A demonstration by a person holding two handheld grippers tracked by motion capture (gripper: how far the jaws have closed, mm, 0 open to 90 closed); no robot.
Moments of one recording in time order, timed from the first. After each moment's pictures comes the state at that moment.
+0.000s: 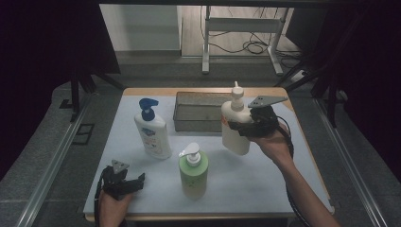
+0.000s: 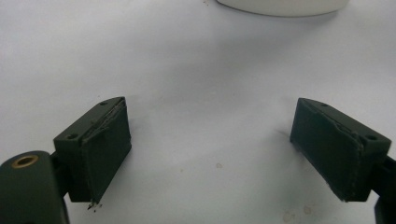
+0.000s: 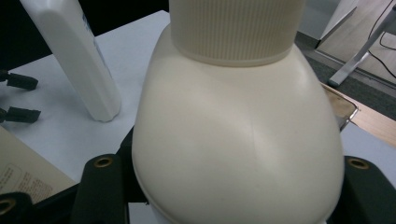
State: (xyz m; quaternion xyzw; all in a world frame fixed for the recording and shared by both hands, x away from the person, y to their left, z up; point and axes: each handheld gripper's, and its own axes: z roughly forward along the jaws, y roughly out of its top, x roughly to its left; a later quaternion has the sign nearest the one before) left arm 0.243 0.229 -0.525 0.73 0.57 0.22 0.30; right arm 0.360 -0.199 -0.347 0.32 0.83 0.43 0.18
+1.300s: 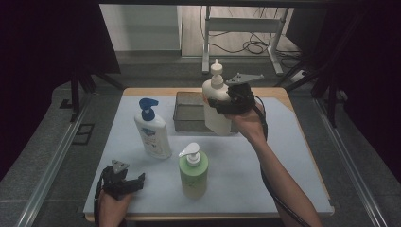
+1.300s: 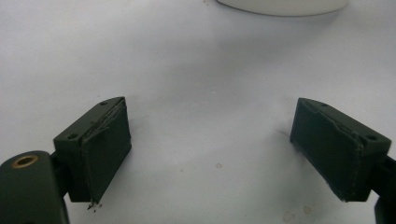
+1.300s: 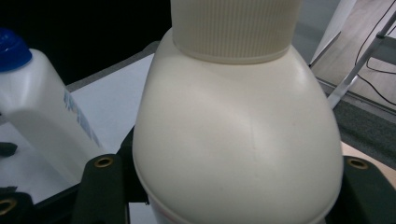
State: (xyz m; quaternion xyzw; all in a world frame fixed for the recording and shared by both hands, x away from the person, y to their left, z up) left arm 0.244 0.228 -0.524 0.73 0.57 0.21 0.30; right arm 0.408 -0.141 -0.324 0.33 0.80 0.46 0.20
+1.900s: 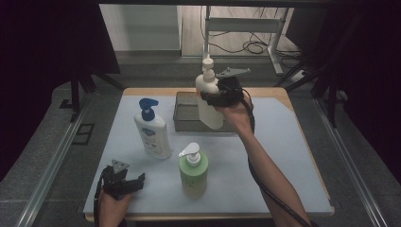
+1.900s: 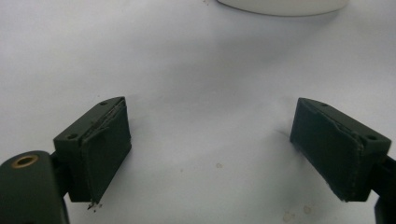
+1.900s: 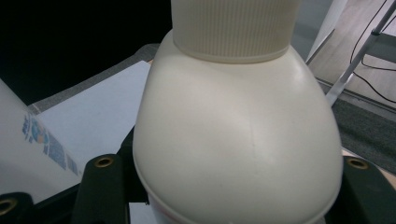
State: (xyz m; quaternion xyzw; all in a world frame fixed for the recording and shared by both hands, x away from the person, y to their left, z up) left arm 0.244 0.228 -0.525 0.73 0.57 0.21 0.30; right arm 0.442 -0.115 -0.336 0.35 0.79 0.46 0.20
